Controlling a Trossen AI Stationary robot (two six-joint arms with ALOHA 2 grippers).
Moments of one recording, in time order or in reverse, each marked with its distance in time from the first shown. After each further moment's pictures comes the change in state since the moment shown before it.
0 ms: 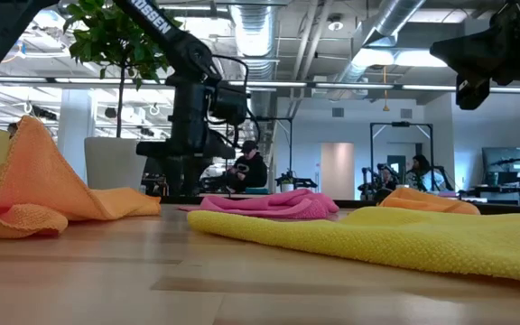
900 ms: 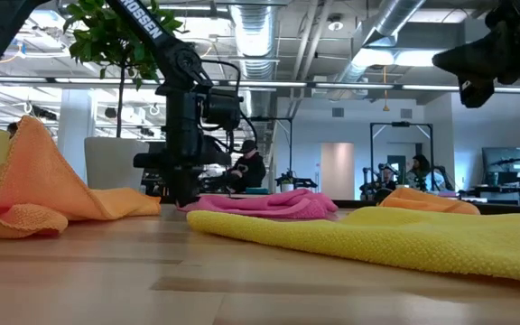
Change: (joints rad) left arm -0.004 -0.036 -0.122 0.144 0.034 0.050; right arm 0.000 0.028 0.125 -0.292 0.006 0.002
